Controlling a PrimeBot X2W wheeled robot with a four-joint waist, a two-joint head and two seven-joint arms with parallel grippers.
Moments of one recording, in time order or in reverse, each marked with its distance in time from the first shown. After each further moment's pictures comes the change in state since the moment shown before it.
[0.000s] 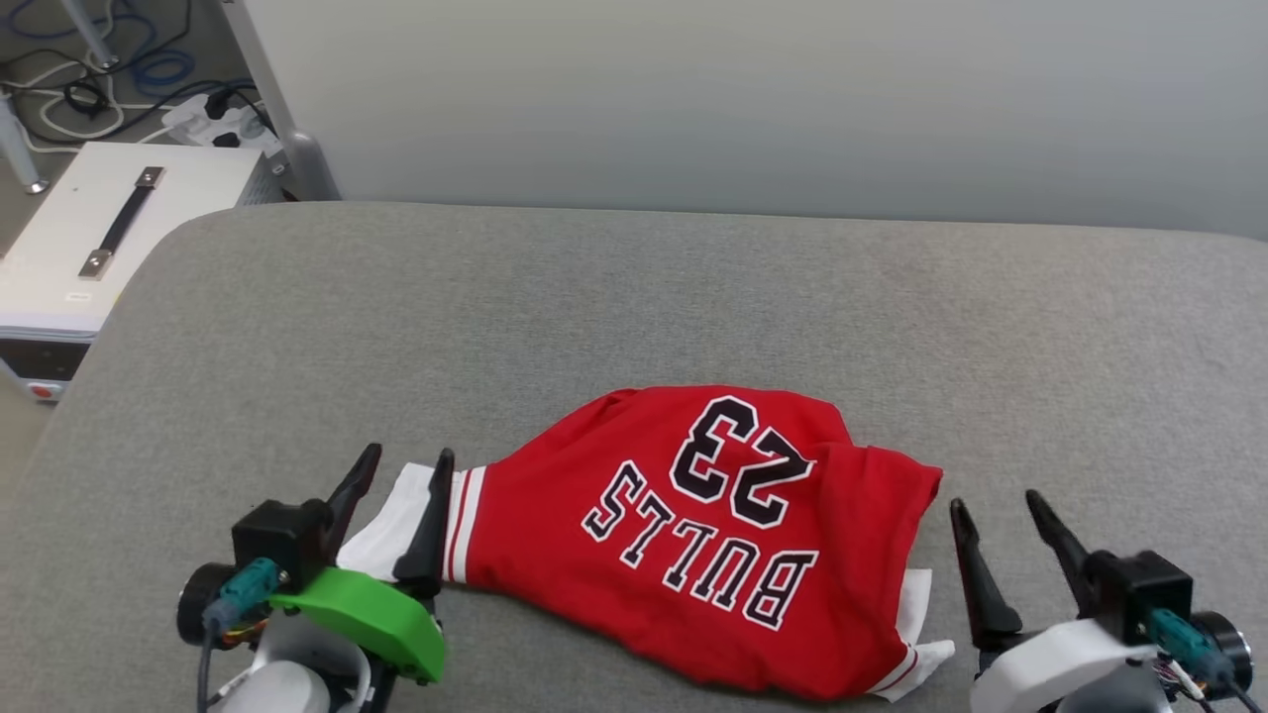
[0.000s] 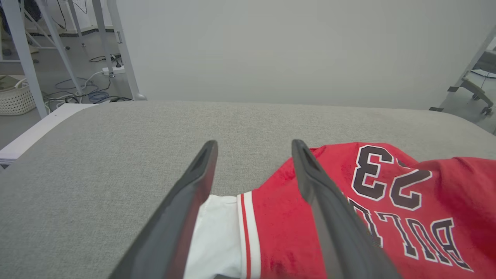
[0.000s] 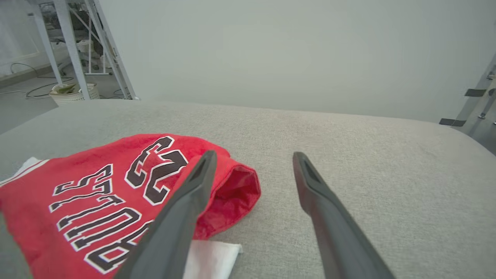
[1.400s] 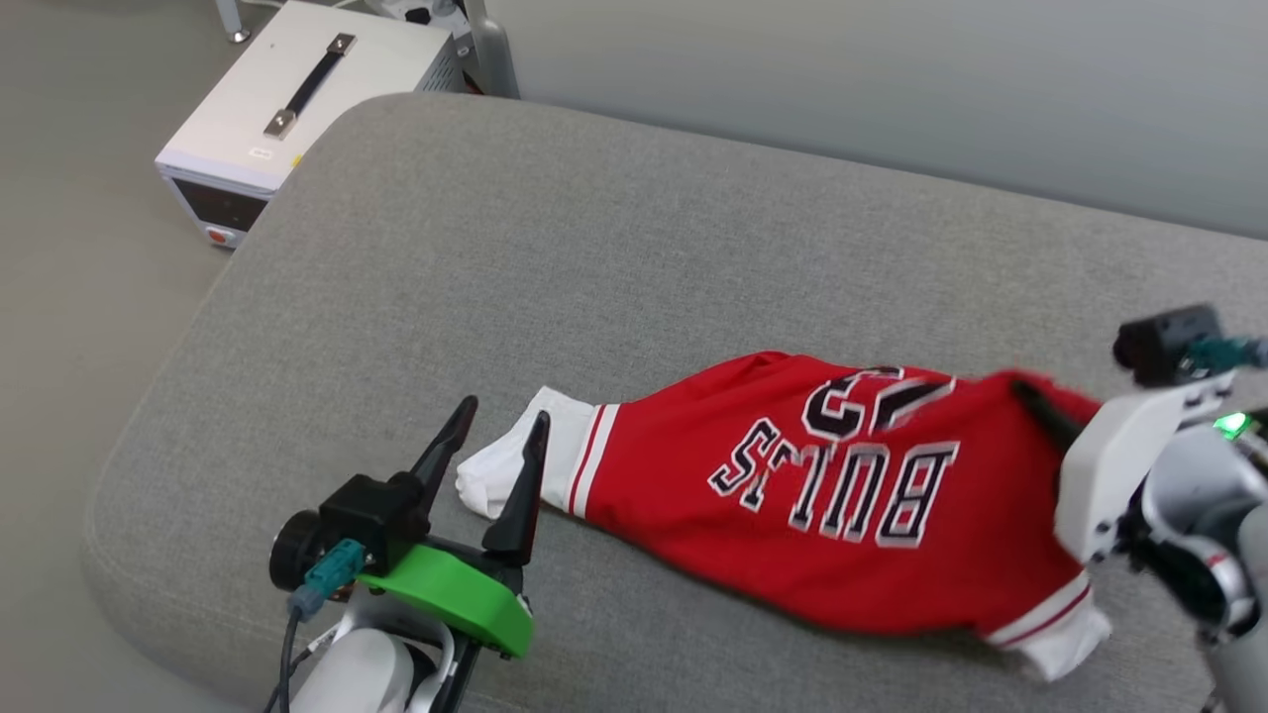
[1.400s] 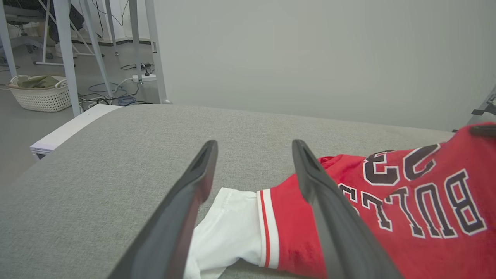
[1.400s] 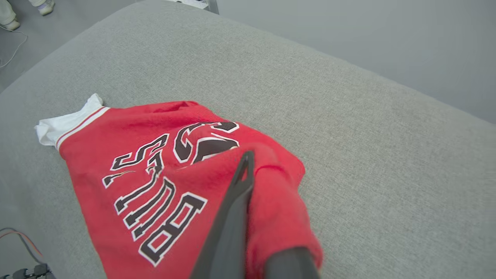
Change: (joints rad) left arm -0.053 -0.163 0.016 0.015 0.148 -0.112 -0.057; right arm -0.331 -0.321 0.153 -0.065 0.373 0.000 0.699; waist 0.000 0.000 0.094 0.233
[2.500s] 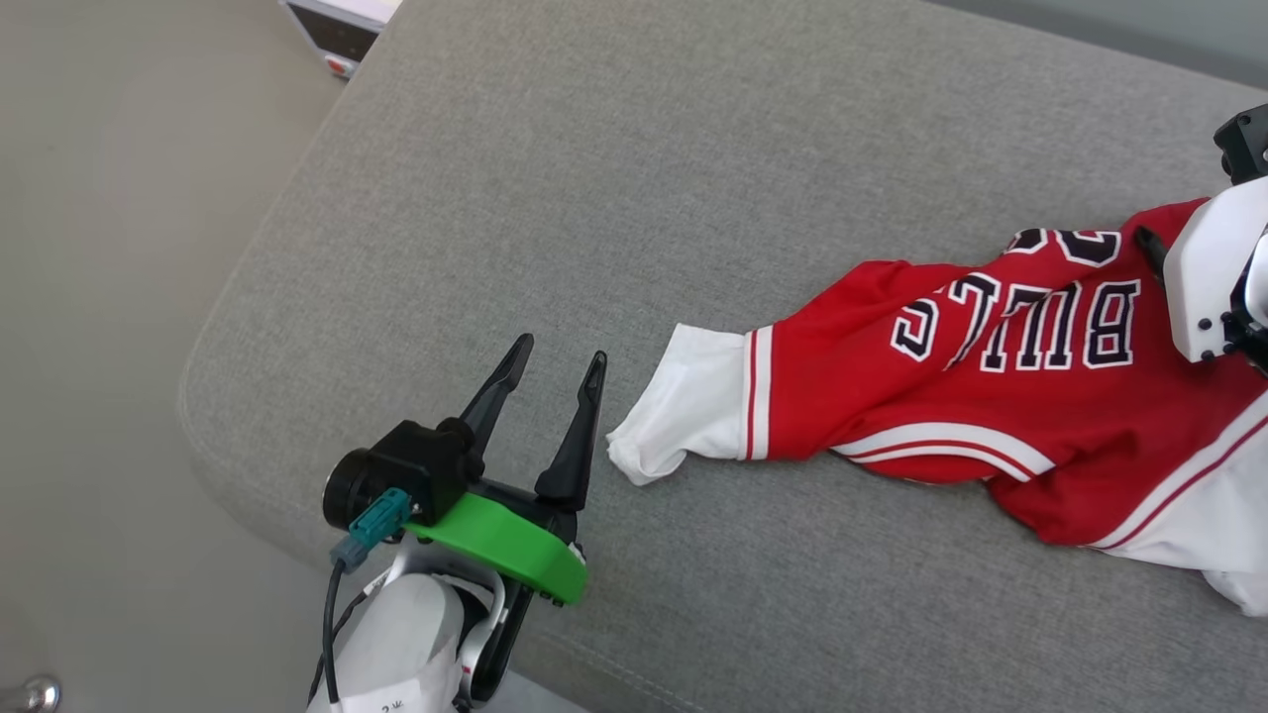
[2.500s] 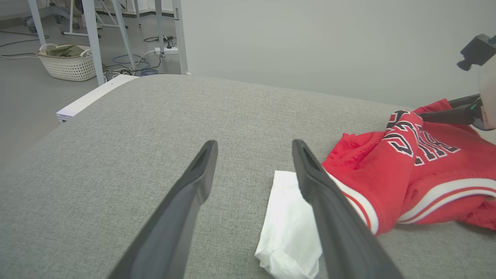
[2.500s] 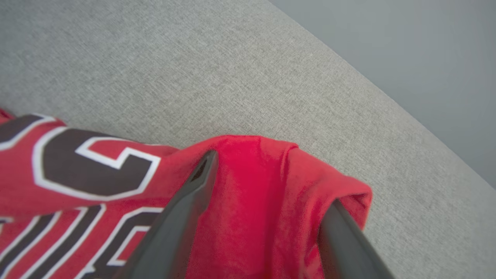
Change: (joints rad) left arm -0.083 -0.127 0.035 0.019 0.071 -0.062 0.000; right arm -0.614 -0.179 0.321 0.732 -0.042 0.000 -0.159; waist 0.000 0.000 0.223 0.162
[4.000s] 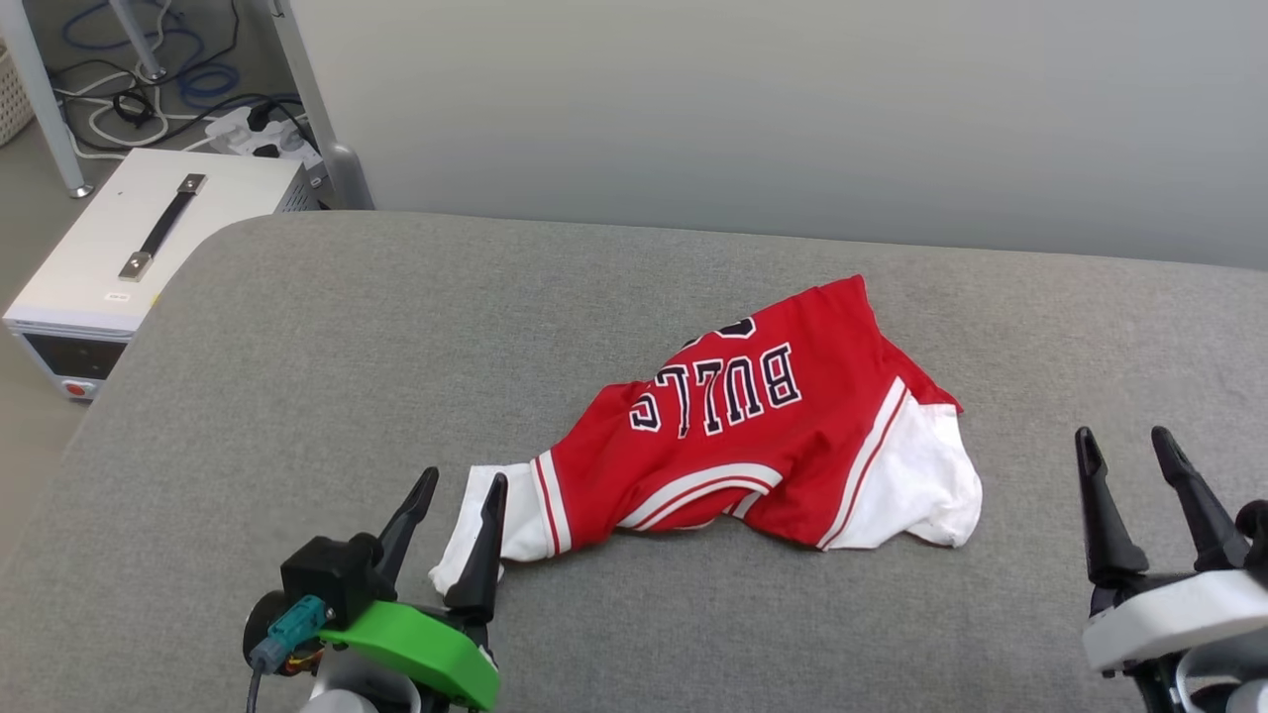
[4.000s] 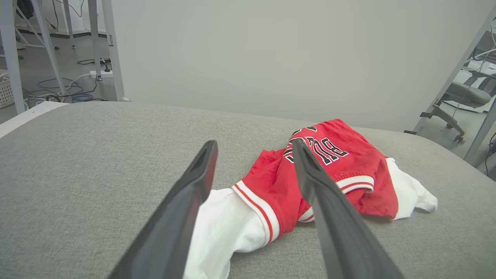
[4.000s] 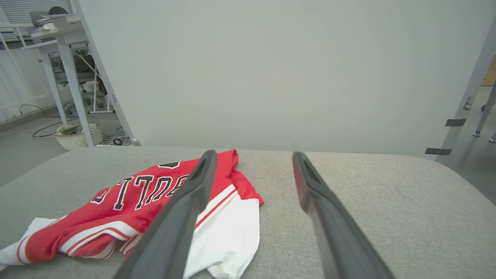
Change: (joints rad) left arm 0.187 0.075 0.091 0.039 -0.060 -0.003 0.000; right arm 0.879 0.343 -0.537 -0.708 -0.099 0.000 -0.510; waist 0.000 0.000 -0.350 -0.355
